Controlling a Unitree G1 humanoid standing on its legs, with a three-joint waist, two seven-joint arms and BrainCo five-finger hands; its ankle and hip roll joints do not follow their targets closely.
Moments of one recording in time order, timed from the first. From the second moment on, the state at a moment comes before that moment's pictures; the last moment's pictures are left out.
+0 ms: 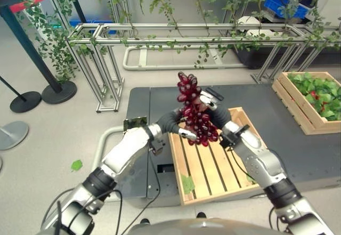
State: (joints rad) left arm -0.33 0.45 -0.53 -0.02 -0.41 0.12 -0.33; right arm -0.20 -0.39 0.30 -0.04 0.72 0.04 0.29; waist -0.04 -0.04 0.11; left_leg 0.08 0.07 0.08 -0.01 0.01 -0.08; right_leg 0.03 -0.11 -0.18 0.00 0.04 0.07
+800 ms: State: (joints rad) left arm -0.33 0.44 -0.58 0.02 -0.49 0.12 -0.29; right arm -0.24 -0.41 0.37 -0.04 0.72 0.04 0.27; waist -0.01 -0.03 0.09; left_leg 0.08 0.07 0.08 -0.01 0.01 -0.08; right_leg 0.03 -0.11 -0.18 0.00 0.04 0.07
